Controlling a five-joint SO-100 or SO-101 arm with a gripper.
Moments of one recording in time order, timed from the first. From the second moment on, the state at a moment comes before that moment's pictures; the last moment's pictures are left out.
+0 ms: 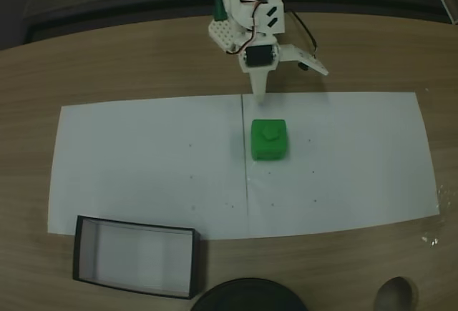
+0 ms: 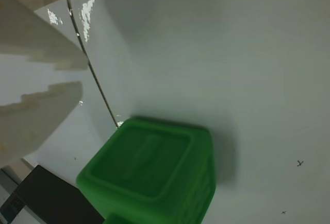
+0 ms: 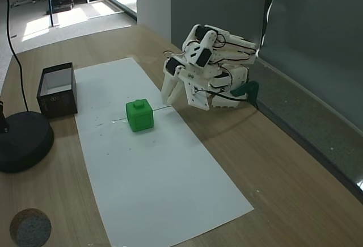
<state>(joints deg) -4.5 197.8 175.4 73.3 2.6</state>
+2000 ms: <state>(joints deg) -7.1 91.5 104.7 80.6 5.7</state>
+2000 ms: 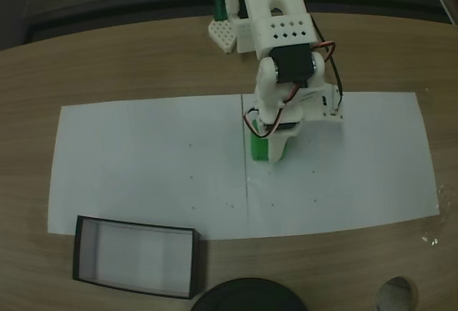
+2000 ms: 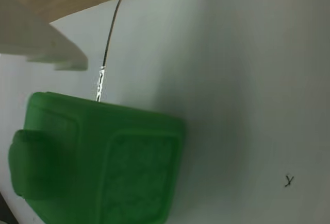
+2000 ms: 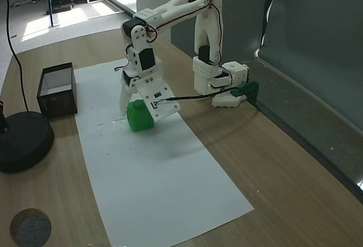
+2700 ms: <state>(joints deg) -1.5 91.4 91.6 81.1 5.4</state>
